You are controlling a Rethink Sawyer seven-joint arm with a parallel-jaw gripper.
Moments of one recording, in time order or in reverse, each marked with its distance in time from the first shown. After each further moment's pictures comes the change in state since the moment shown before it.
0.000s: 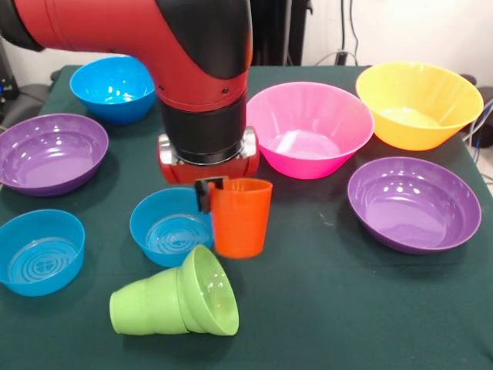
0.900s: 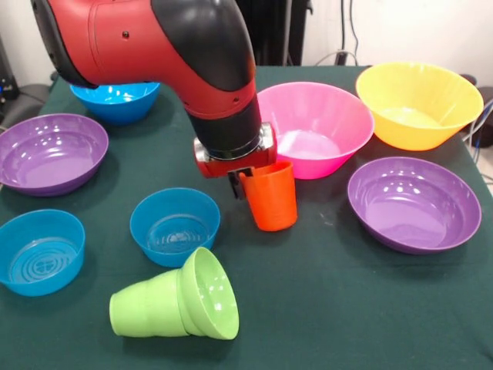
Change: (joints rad) arm -0.105 0.010 0.073 0.275 0.024 -0.213 0.000
